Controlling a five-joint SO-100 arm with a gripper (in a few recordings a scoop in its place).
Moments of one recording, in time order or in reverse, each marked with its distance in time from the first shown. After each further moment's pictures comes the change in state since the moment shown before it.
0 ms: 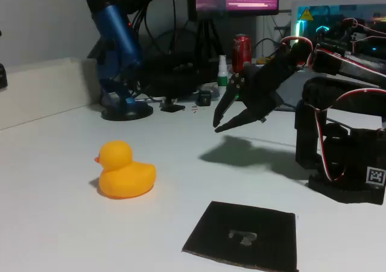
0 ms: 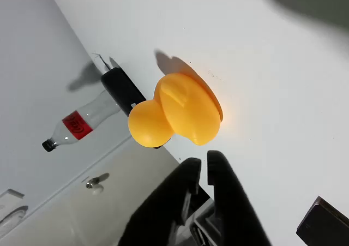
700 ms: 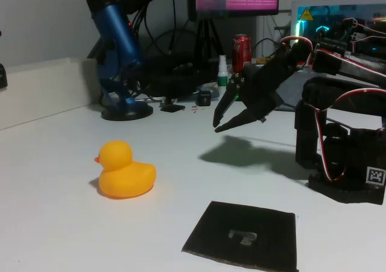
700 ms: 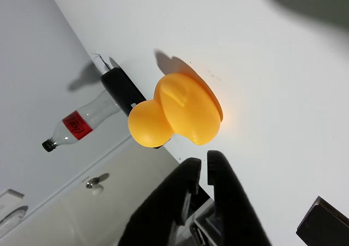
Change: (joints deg) arm 0.0 0.0 0.0 0.0 0.0
